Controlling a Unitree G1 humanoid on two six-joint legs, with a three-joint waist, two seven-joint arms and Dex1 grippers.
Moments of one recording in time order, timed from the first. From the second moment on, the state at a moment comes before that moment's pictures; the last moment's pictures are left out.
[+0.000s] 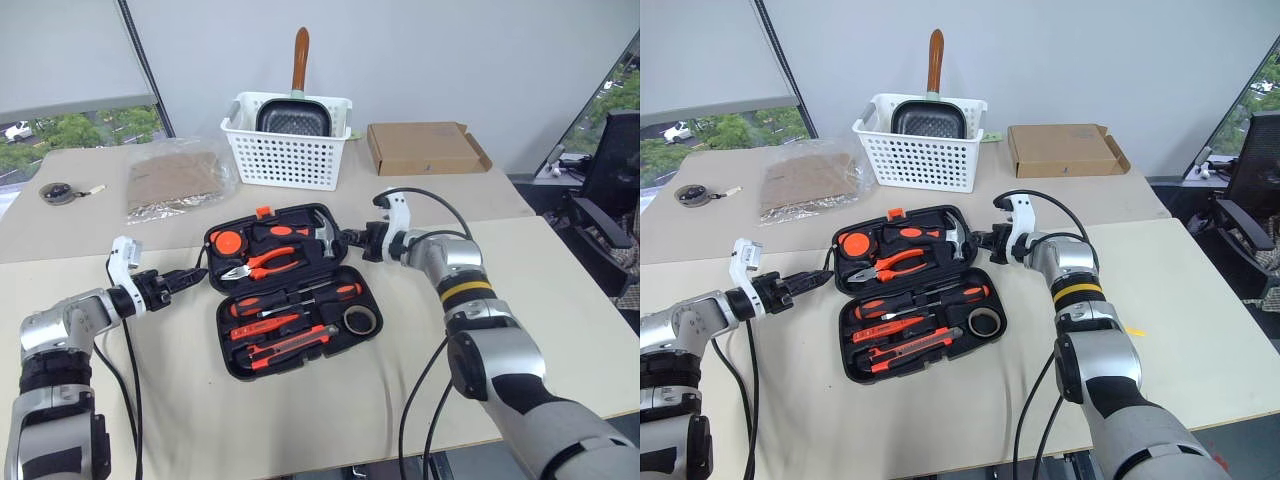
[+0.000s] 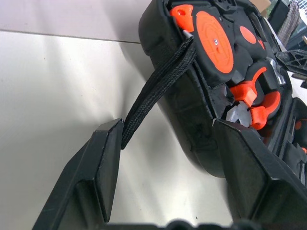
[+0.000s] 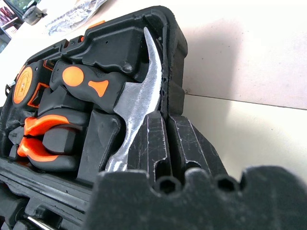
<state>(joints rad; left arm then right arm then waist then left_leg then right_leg) -0.50 0.69 0.31 0.55 -0.52 0.75 -0.97 -1.03 -0.22 -0.11 0.87 0.26 0.61 0.70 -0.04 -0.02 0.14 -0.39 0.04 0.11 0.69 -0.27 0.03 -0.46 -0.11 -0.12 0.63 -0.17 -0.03</state>
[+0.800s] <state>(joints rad) -0.51 0.72 0.34 0.51 -0.61 0.81 -1.11 -1.03 -0.22 -0.10 0.87 0.26 0.61 0.70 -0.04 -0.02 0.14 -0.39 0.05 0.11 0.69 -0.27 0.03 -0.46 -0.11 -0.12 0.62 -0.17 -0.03</state>
